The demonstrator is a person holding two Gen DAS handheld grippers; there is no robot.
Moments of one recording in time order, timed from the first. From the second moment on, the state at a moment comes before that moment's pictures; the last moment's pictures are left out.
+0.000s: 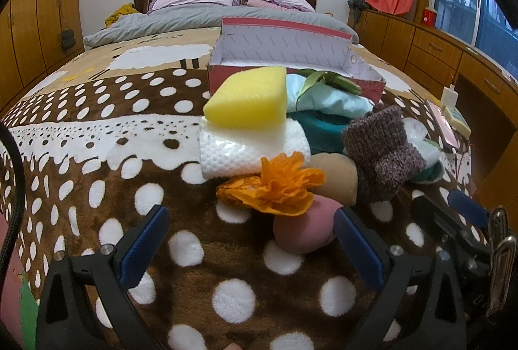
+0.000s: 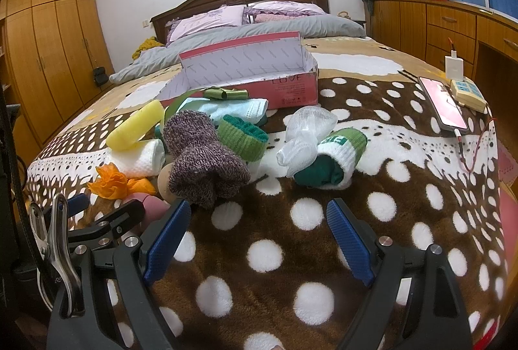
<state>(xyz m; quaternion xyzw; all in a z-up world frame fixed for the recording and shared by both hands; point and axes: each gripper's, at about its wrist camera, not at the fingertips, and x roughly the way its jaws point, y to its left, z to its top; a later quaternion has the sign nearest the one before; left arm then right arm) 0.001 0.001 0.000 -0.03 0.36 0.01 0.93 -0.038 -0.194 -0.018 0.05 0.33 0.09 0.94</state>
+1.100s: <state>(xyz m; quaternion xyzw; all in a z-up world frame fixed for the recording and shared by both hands) -0.009 -0.014 0.010 0.00 0.35 -0.04 0.94 -0.037 -0.197 -0.008 0.02 0.33 0.14 0.93</state>
